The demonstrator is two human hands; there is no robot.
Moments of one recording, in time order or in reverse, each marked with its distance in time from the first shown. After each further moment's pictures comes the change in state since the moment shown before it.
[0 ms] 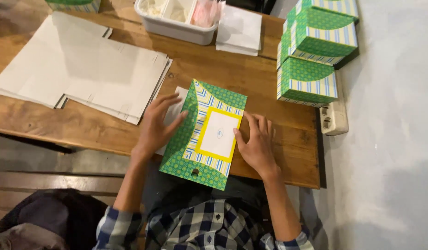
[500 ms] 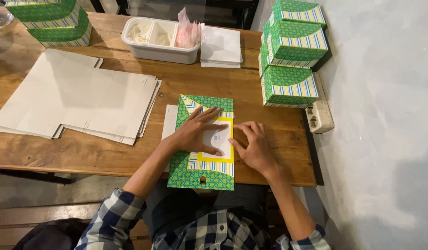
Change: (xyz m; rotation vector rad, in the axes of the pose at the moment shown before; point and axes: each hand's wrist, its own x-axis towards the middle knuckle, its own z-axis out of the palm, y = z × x) left_hand 0.054 0.035 0.063 0.046 -0.732 0.204; right_hand 0.010 0.041 0.006 0.061 0.017 -0.148
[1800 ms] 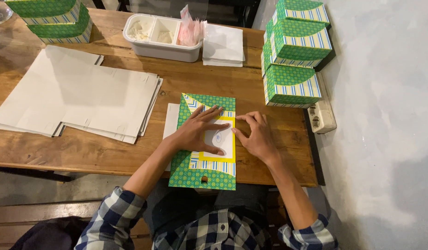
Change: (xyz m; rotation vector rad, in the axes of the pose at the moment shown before) left_hand -0.001 0.001 -0.002 0.008 0.006 0.015; right_hand 0.029 0.010 -0.002 0.010 -0.023 0.089
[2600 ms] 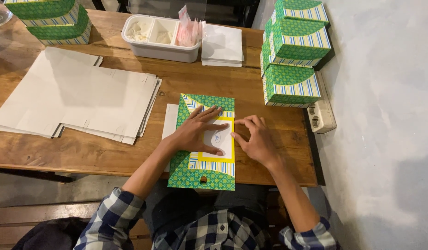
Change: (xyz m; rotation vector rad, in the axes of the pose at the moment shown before) left_hand 0.001 -0.001 0.001 0.015 -0.002 -0.014; right_hand -0.009 -0.005 -0.003 0.023 -0.037 0.015
